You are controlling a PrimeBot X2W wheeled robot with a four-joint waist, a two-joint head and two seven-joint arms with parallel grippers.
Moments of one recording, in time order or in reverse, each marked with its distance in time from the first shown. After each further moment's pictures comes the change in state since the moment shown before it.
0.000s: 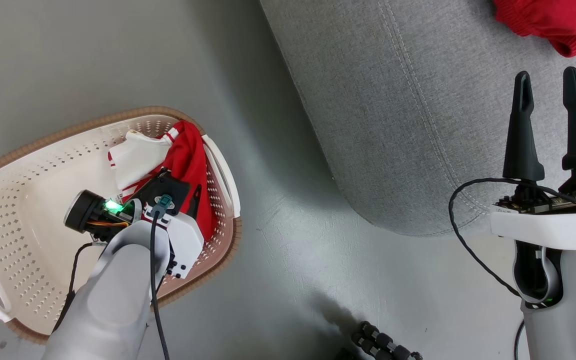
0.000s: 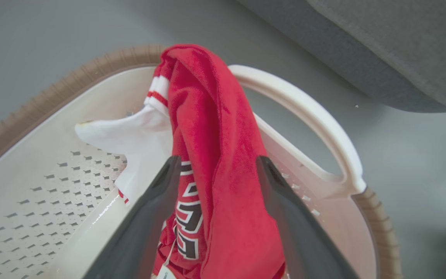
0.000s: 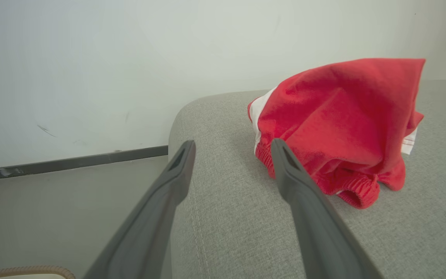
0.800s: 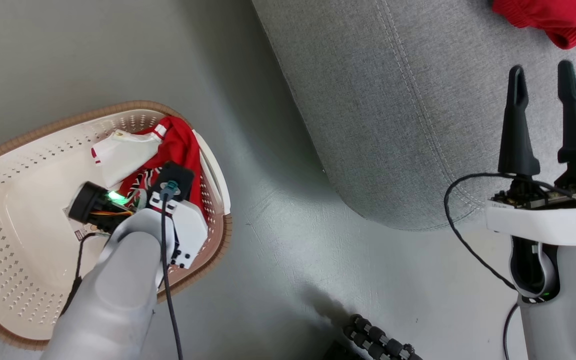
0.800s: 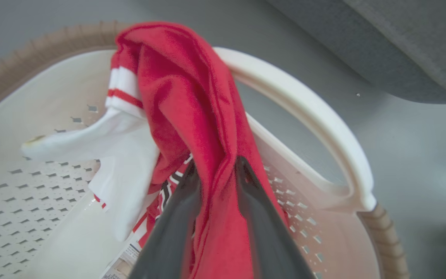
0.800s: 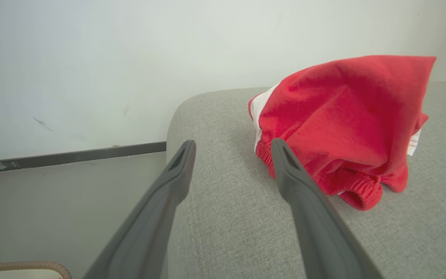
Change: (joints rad) left arm -0.078 -0.027 -0.014 0.109 0.000 0.015 0.042; right arm -0.017 0.000 0.018 -0.001 0.000 0.000 0.000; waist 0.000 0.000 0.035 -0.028
